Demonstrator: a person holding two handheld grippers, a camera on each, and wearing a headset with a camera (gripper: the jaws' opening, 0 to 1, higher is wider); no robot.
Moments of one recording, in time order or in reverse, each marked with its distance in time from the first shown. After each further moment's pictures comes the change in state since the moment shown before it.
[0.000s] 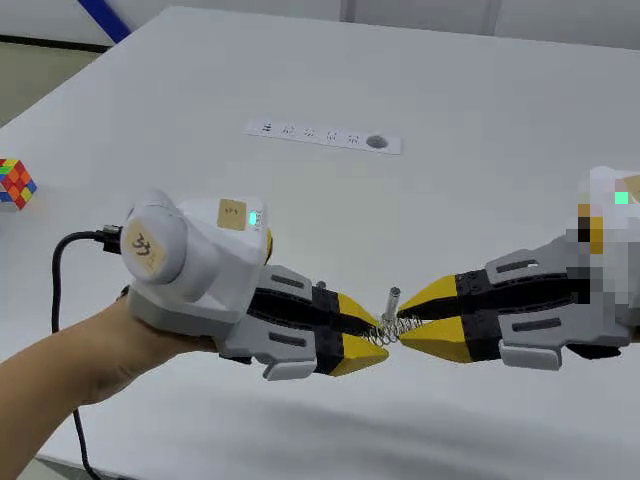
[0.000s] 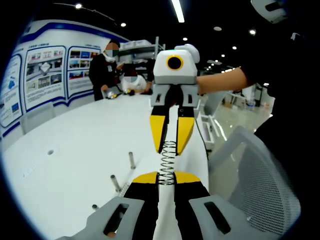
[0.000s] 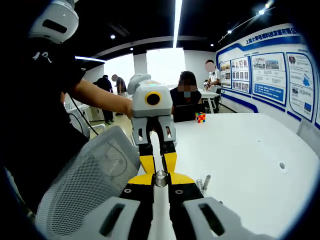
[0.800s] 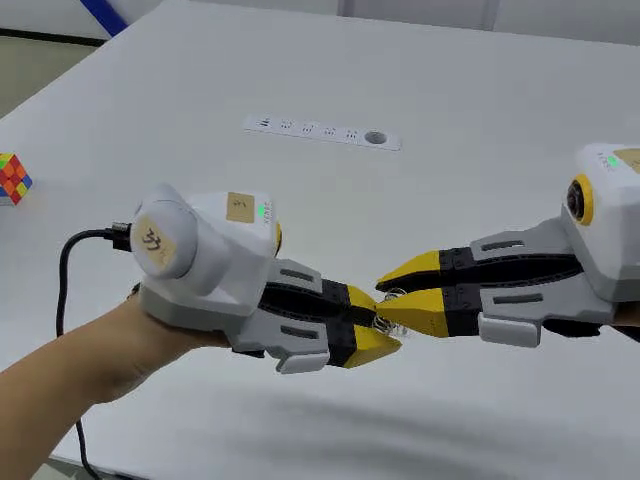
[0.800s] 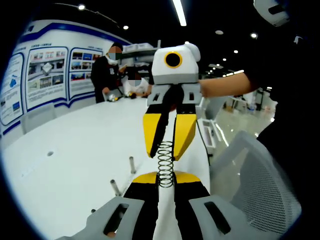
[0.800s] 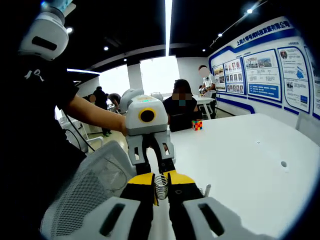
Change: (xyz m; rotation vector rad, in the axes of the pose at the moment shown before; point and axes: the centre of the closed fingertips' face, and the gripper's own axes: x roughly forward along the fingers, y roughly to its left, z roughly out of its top) left arm 0.007 0.003 0.007 -0.009 -0.032 0.009; right arm 0.008 -0.008 0.020 0.066 -0.071 -0.025
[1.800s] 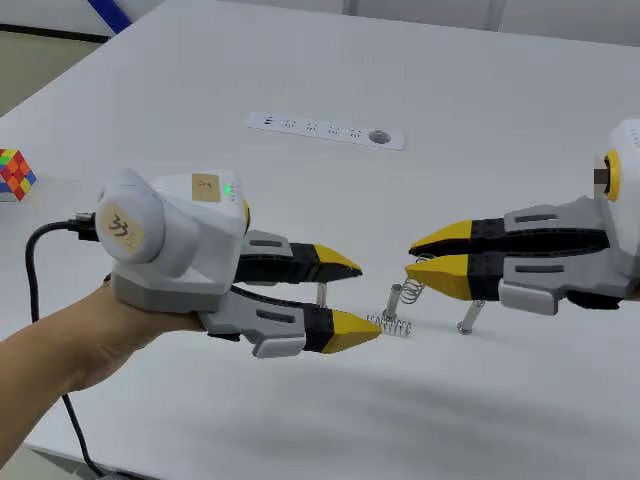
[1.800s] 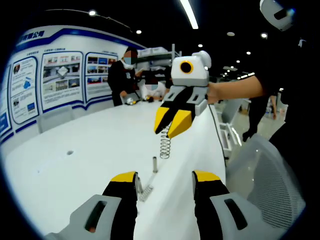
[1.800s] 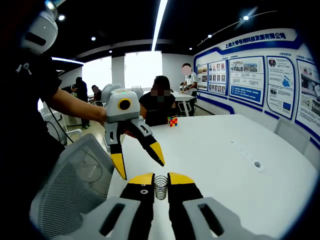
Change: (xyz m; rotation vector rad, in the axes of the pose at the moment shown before) left arm -0.031 0.037 0.005 -0.009 -0.041 0.175; right arm -0.035 -0.056 -0.003 -0.054 0.054 -0.236
